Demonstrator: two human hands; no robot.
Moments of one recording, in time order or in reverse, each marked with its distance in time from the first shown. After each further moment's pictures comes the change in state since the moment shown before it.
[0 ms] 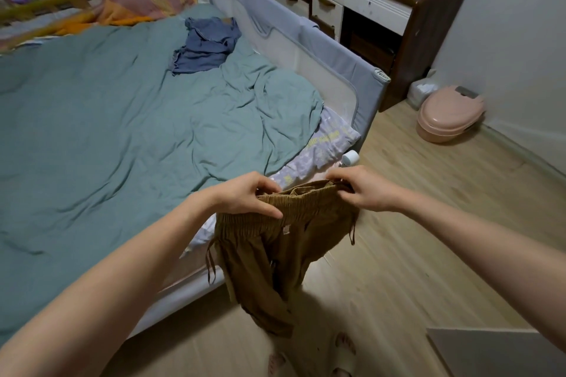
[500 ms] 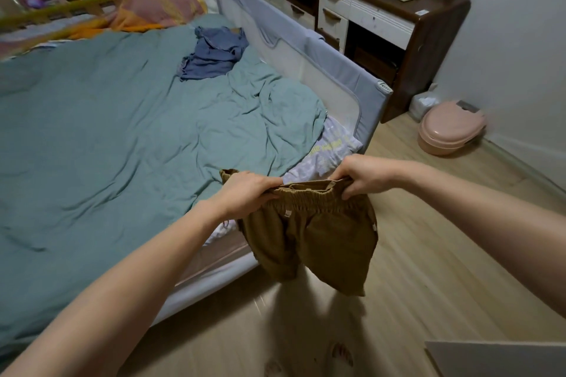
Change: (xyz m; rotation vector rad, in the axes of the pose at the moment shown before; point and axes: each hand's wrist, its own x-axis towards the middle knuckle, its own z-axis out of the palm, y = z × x) left_hand 0.000 -0.013 0.013 0.694 0.422 0.181; right_hand 0.024 -0.031 -0.049 -0.126 -0.374 0.053
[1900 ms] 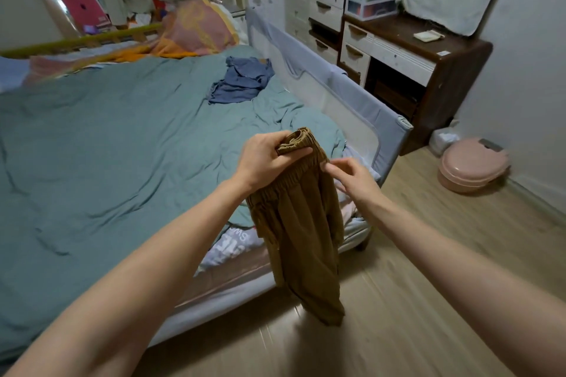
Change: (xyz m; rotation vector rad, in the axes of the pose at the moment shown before) left_hand 0.039 -0.003 -0.090 -0.363 0.597 -0.240; right_hand 0.045 -0.041 0.012 1.033 0.750 0.212
